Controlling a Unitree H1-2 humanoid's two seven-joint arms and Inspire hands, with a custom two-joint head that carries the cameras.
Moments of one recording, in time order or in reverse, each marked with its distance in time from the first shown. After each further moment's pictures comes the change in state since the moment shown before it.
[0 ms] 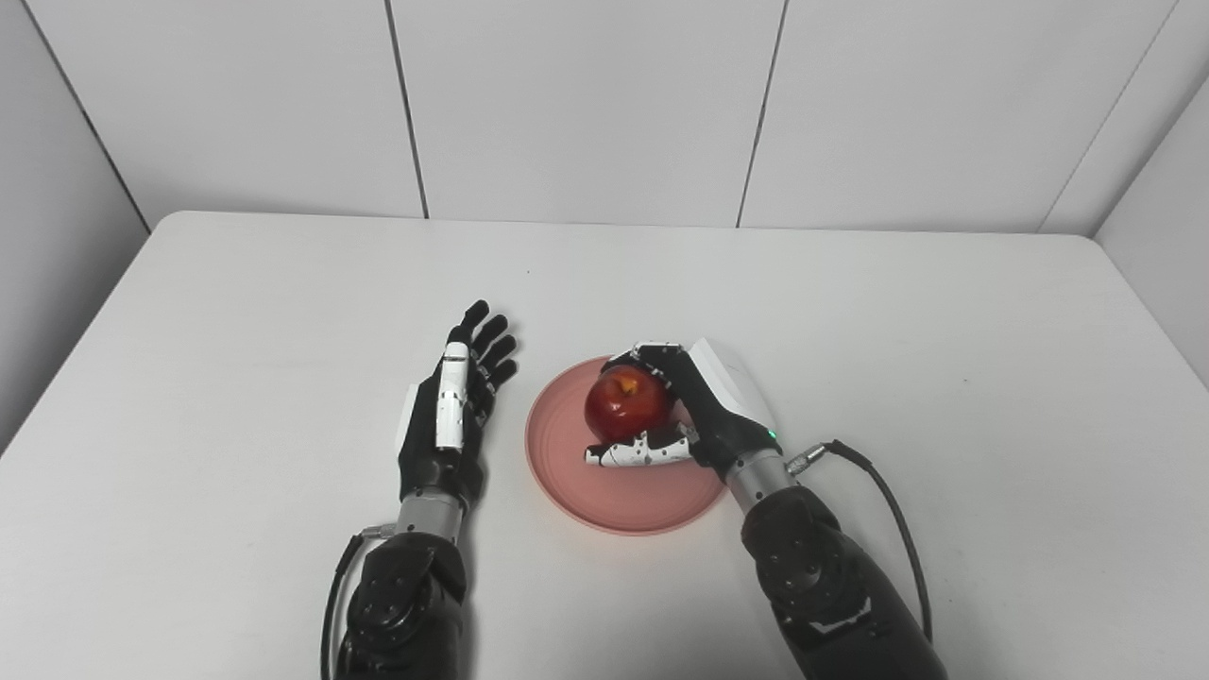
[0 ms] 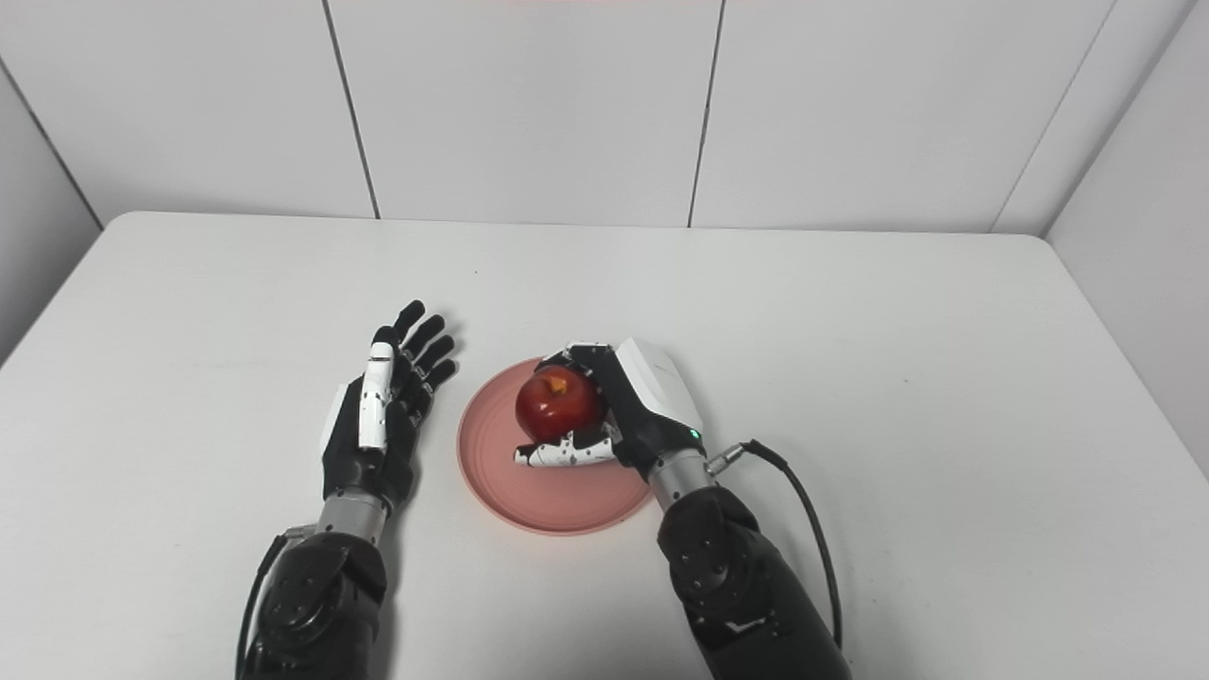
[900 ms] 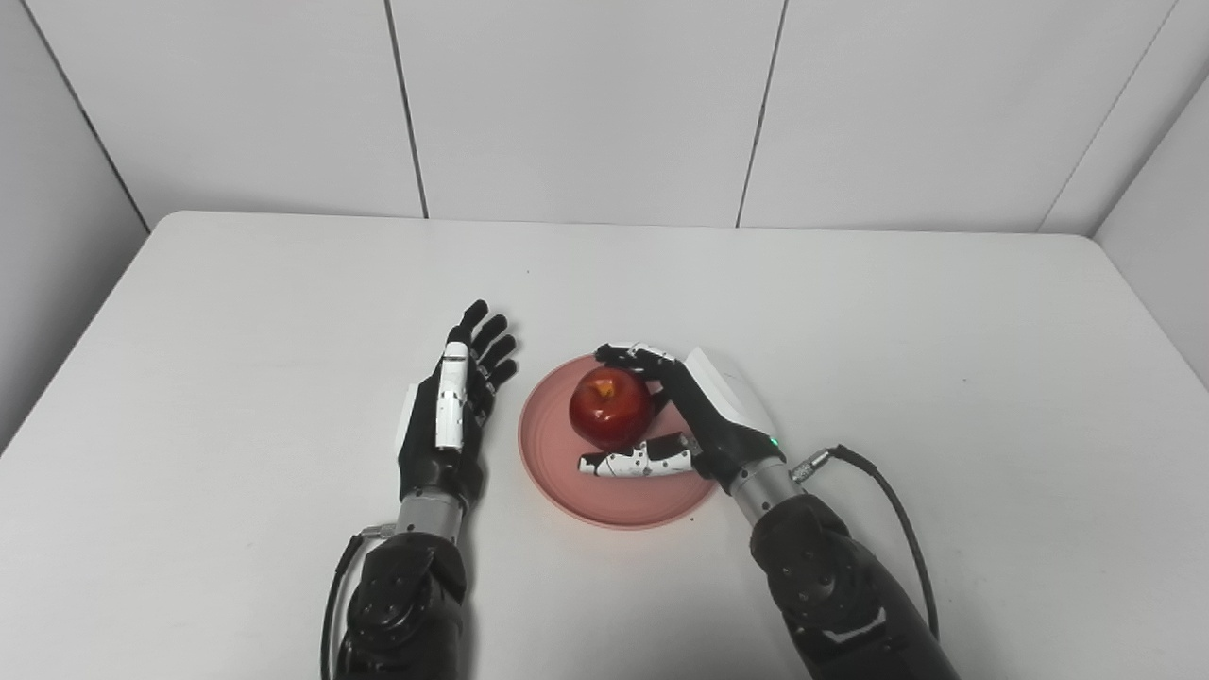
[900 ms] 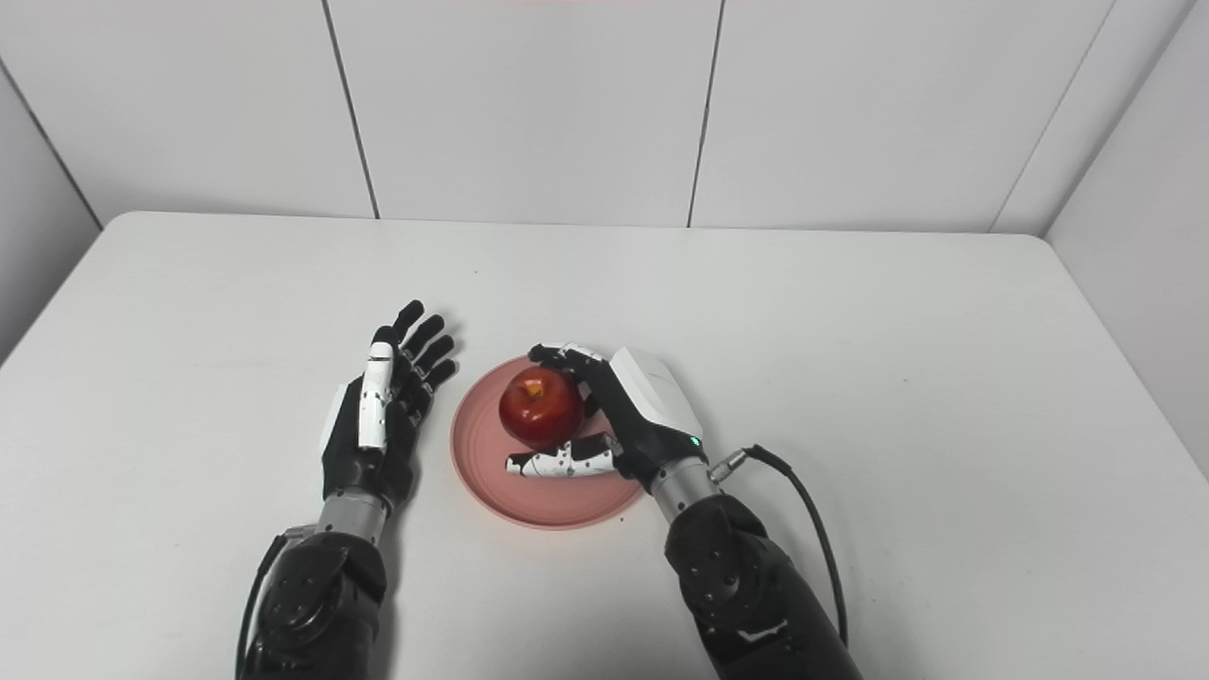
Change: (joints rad) left arm 0.000 0.000 0.000 0.000 0.000 0.000 -0.001; right arm 0.013 -0.024 0.008 -0.047 0.004 -0.001 0.063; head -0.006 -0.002
